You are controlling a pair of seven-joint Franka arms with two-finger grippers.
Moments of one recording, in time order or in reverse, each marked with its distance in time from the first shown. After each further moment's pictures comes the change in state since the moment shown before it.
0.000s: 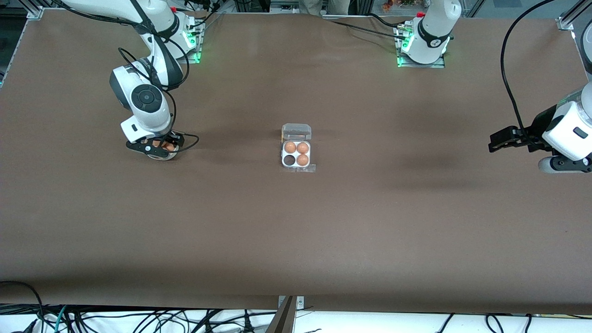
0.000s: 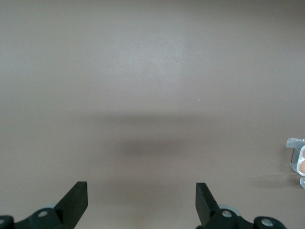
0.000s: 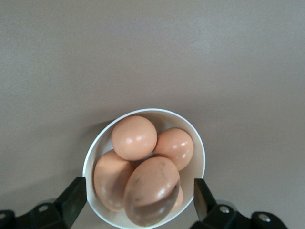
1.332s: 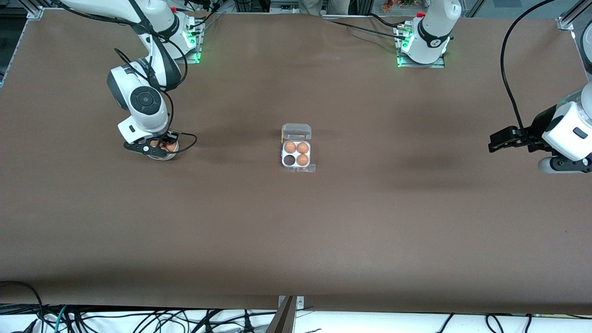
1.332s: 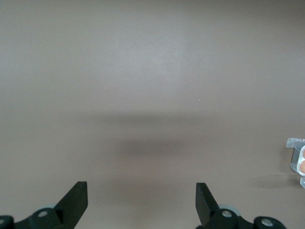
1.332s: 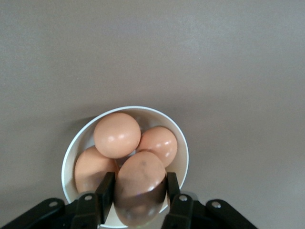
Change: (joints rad) left arm 0.000 0.001 0.000 0.000 0.000 0.000 0.000; right arm -0.001 -0.003 -0.007 0.015 -0.011 -0.058 -0.047
